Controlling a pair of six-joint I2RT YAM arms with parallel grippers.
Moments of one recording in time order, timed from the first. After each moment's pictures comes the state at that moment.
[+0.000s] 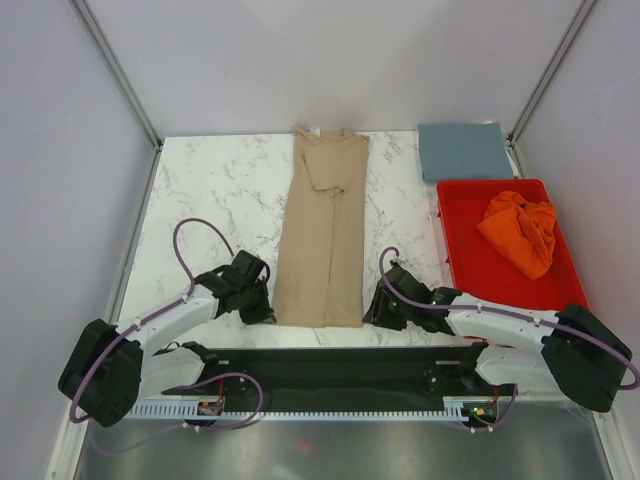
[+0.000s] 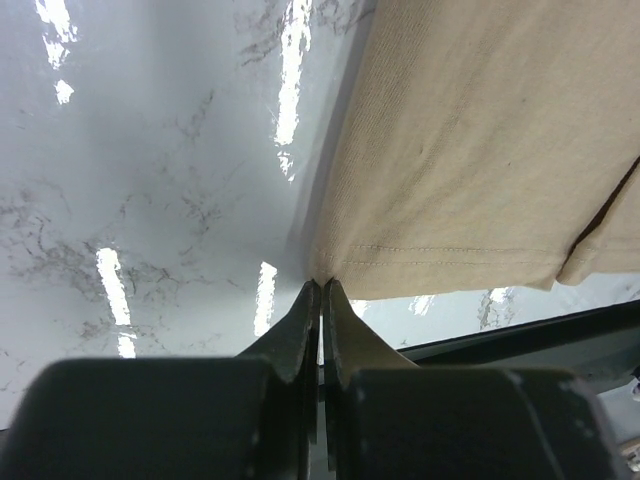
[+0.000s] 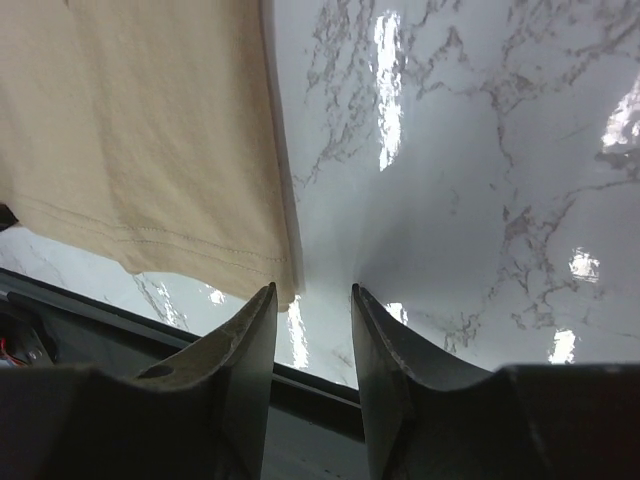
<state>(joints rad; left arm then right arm) -0.55 1.13 0.49 -0.55 0.11 -0.80 0.88 1.17 0.45 -0.25 0.03 1.07</state>
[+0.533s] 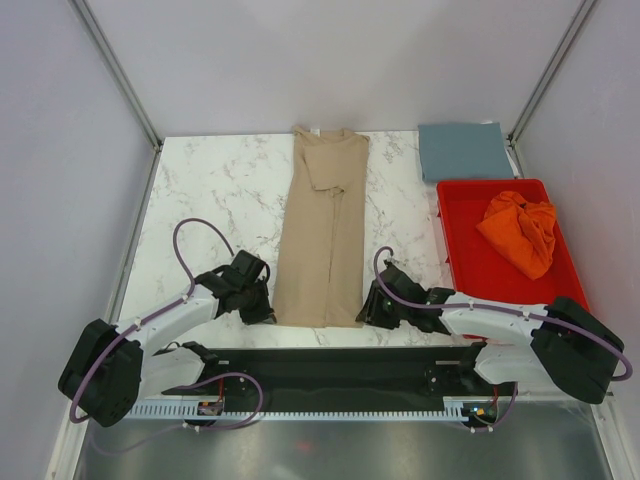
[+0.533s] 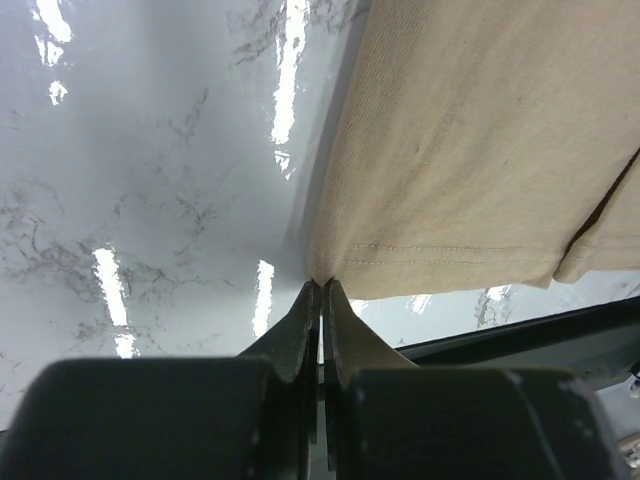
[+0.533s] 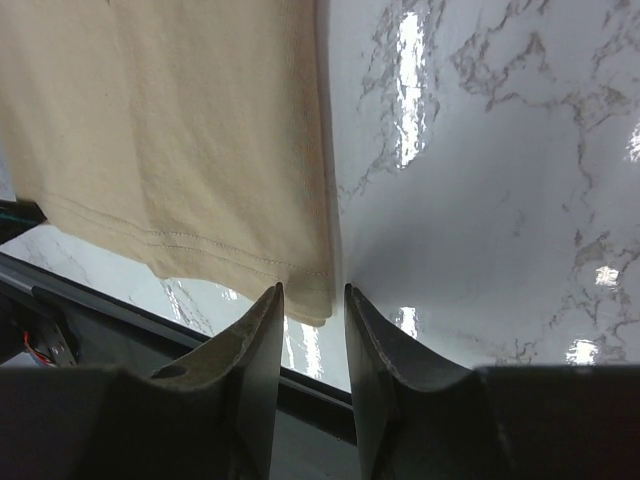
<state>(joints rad) -0.55 1.13 0.49 -0.54 0.12 -0.80 0.90 1.23 0.45 -0.14 0.01 1.09</state>
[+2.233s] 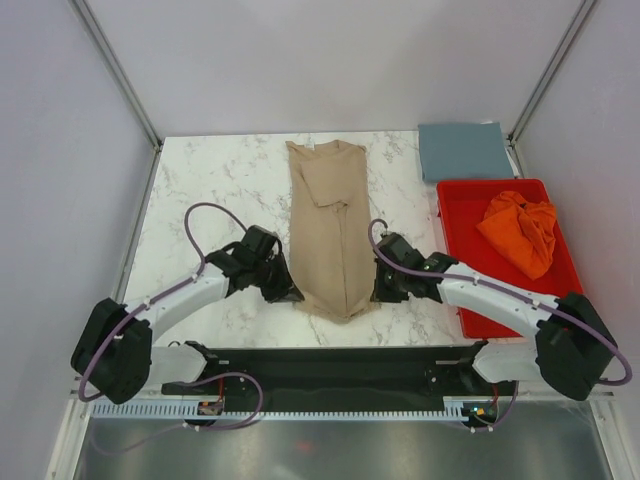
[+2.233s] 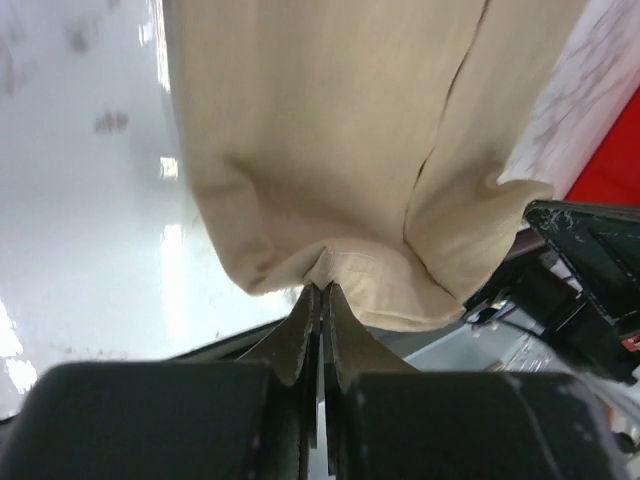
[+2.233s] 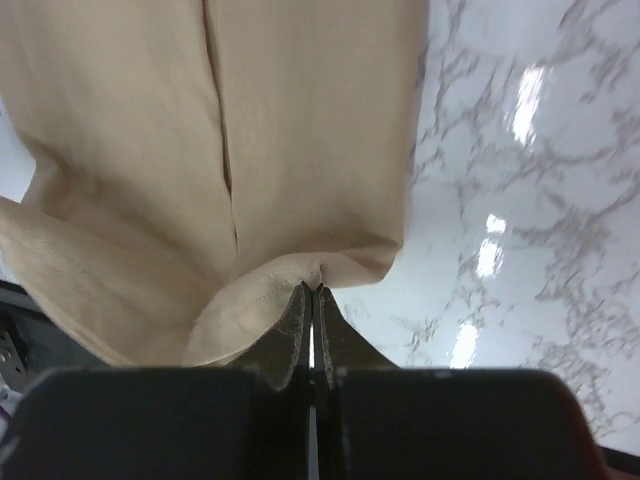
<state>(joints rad) -0.60 1.23 0.66 -0.46 0.30 -0.95 0.80 1.26 0.74 -0.54 0.04 0.83</state>
